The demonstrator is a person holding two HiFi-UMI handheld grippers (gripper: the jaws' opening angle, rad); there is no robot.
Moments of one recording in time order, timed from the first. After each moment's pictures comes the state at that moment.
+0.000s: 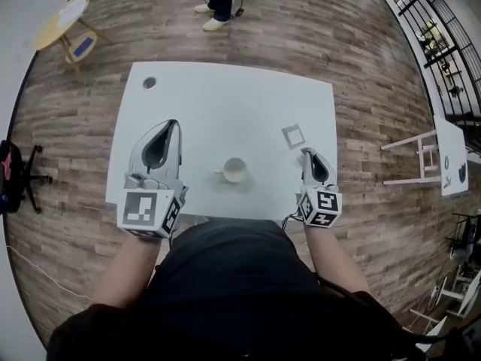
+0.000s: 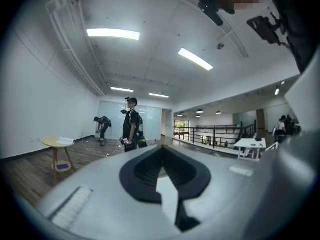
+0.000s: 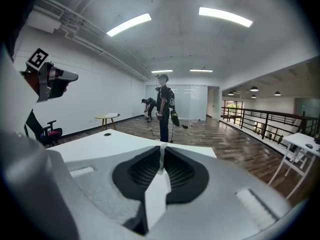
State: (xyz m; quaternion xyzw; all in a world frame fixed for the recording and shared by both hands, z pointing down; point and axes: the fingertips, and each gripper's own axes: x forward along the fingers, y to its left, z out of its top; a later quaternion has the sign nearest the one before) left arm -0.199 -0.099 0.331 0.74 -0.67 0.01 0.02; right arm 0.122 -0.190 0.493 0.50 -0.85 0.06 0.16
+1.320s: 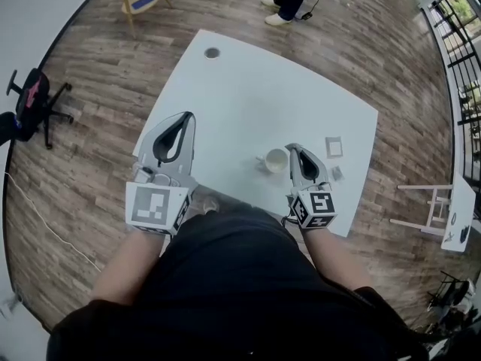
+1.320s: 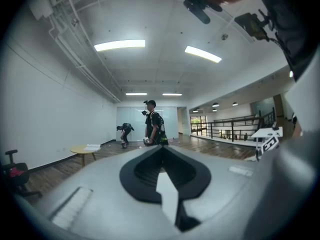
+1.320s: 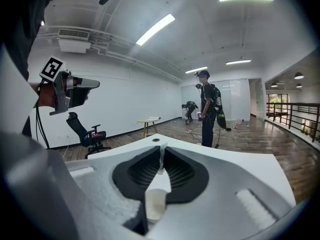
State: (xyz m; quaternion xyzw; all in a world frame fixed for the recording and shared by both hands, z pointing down) left arm -0.253 -0.012 0.326 0.67 -0.74 0.05 0.00; right arm -0.040 -0.130 0.484 0.29 -0.94 0.06 0.14
